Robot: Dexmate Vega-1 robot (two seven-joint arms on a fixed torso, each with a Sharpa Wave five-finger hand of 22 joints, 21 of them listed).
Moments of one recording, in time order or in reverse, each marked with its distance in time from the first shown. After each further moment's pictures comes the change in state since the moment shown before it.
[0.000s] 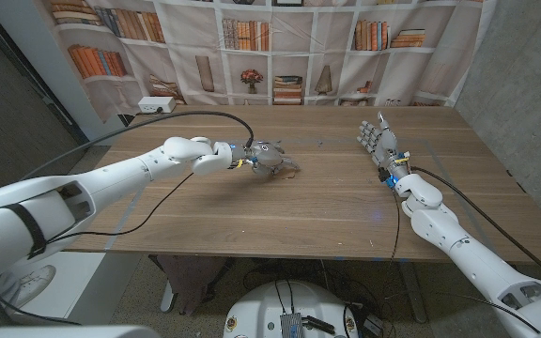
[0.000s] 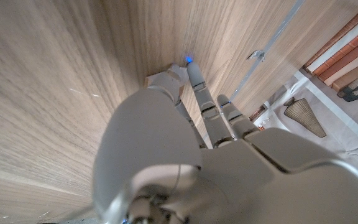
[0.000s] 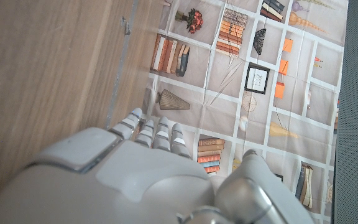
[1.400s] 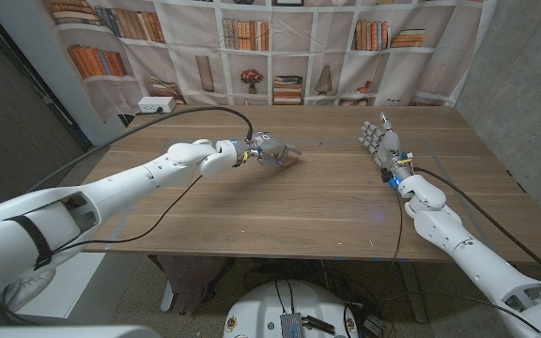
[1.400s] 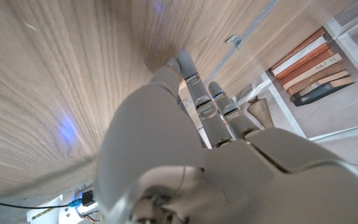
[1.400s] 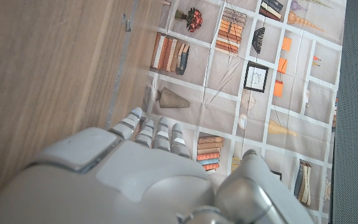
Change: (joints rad) left arm 0.089 -0.026 -0.093 -0.062 -0.164 0.183 0.010; left_hand 0.075 -0.035 -0.074 0.000 0.004 0.109 0.031 -0.002 0.023 0.004 -0.004 0.053 -0.049 0.214 -0.064 -0.022 -0.015 0.169 -0.051 0.093 0.014; right arm -0.017 -0.014 0.012 -0.010 0.009 0.004 0.009; right_hand -0.004 0.004 0.000 0.000 0.000 0.000 0.000 0.000 0.000 0.000 0.000 0.000 0.000 0.005 -0.005 0.000 -0.003 0.007 0.000 0.000 0.000
